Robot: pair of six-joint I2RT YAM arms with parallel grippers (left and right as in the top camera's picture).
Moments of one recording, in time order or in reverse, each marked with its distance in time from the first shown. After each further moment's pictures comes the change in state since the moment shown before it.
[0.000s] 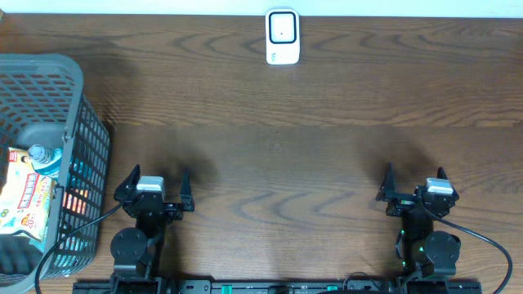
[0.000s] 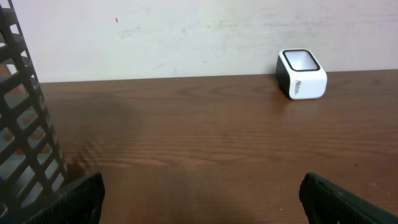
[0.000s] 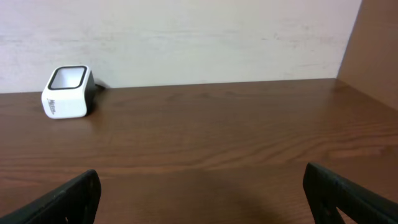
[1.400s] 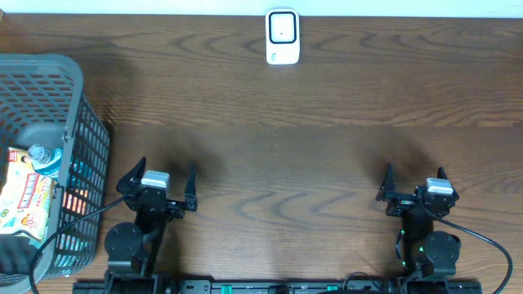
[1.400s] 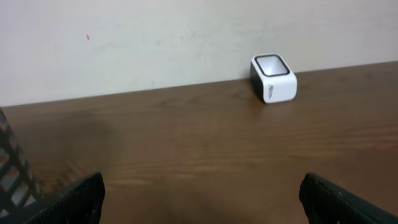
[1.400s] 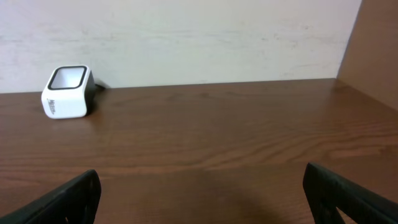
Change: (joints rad) left arm 0.000 0.129 0.101 0.036 0.103 0.045; right arm 0.000 0.000 0.000 0.000 0.000 0.000
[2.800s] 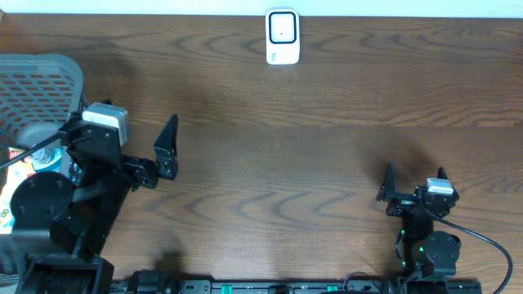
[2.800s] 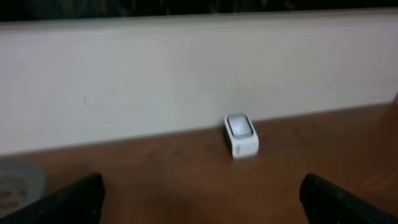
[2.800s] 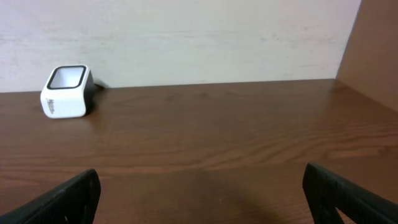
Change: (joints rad) left arm 0.001 0.562 1.005 -0.502 0.085 -0.047; right arm 0.000 0.000 0.000 0.000 0.003 0.000
